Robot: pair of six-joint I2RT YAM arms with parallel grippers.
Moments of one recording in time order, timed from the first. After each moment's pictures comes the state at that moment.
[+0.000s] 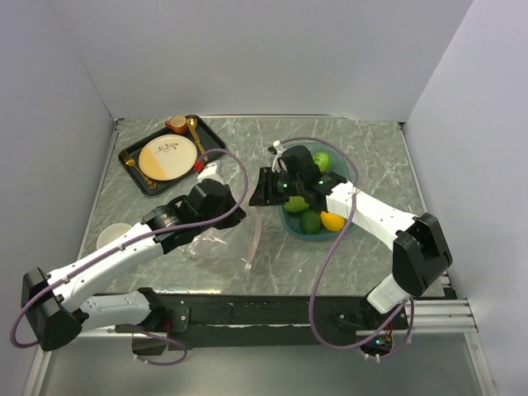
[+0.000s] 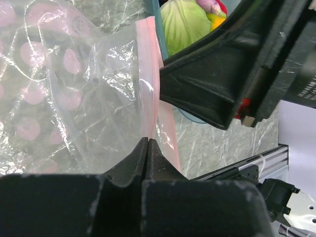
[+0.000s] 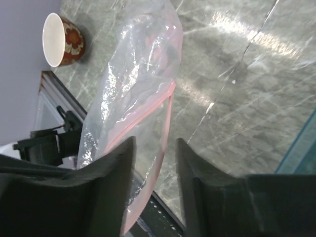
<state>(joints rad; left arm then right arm) -0.85 1.11 0.99 -0.50 -0.22 -0.91 0.65 1.55 1.18 -0.29 -0.38 0.57</state>
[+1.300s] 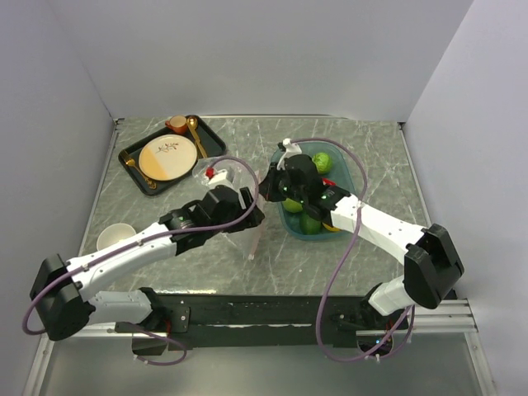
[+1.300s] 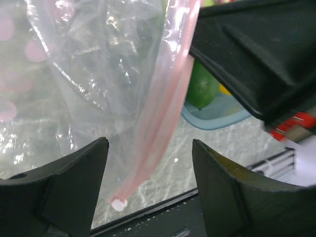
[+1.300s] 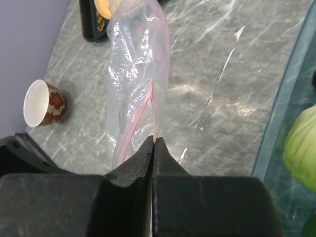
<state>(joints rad) -0.88 1.19 0.91 -0.35 -0.24 -0.94 0.72 1.45 1.05 -0.05 -0.03 0.57</state>
